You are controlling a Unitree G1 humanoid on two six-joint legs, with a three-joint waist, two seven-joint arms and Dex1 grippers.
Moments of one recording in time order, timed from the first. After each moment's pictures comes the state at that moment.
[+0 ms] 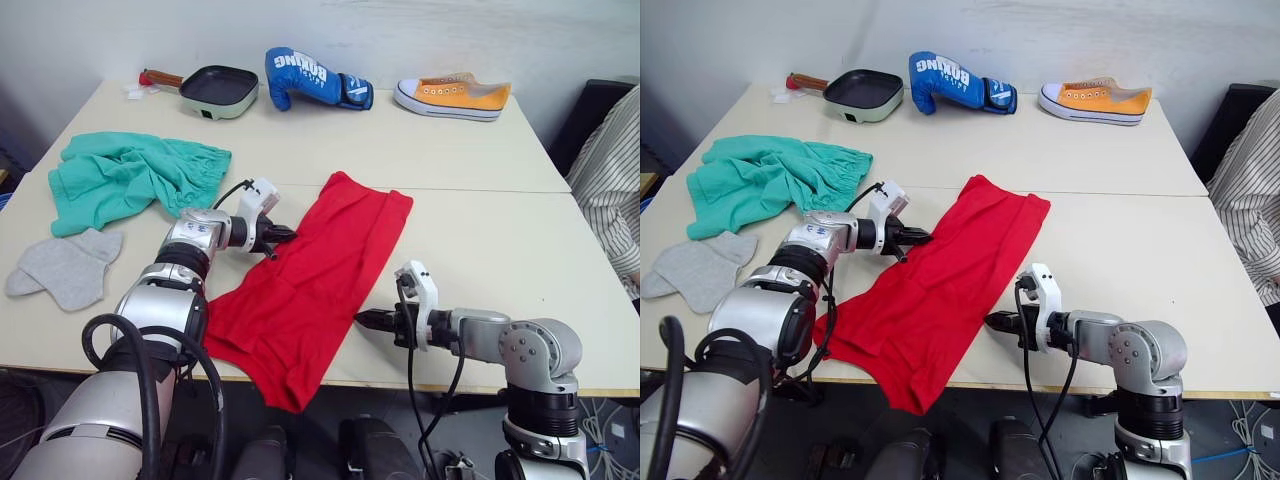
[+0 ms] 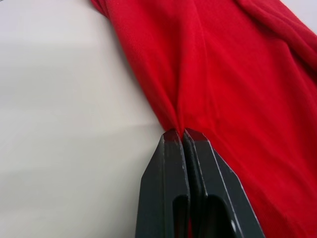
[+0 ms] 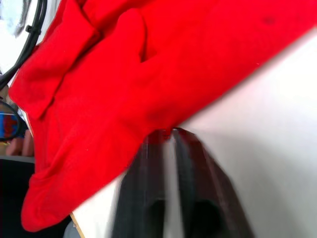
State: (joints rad) left arm -1.20 0.36 -0.02 1.31 0.04 0.20 -0.95; right arm -0.34 -0.28 -0.18 -0.33 0.76 1.49 0.43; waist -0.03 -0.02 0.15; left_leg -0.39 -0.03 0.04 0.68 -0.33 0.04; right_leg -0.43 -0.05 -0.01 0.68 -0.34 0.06
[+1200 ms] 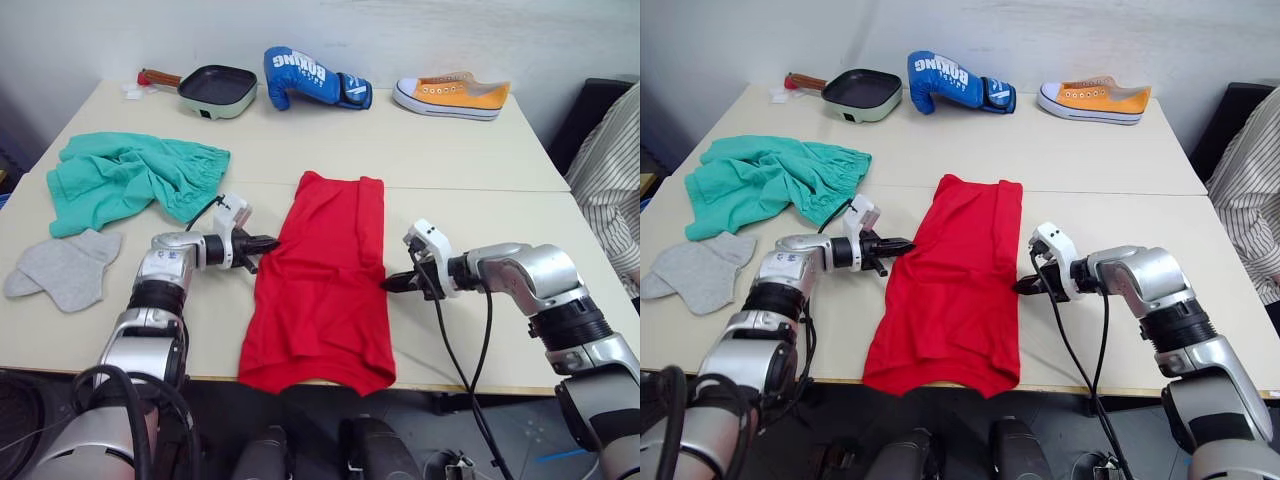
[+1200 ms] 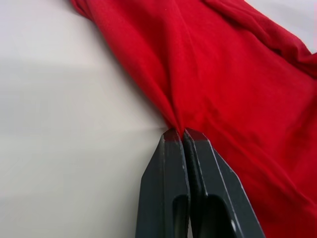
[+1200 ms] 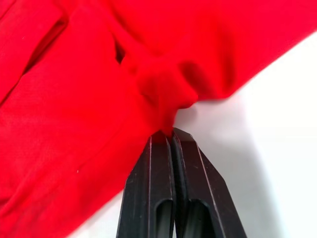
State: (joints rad) left arm -0.79 0.41 0.09 0.65 -0.12 0.48 -0.93; right arm -0.79 -0.69 0.32 0.29 0.45 0.96 0.99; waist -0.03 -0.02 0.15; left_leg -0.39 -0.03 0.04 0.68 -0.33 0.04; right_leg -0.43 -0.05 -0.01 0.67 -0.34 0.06
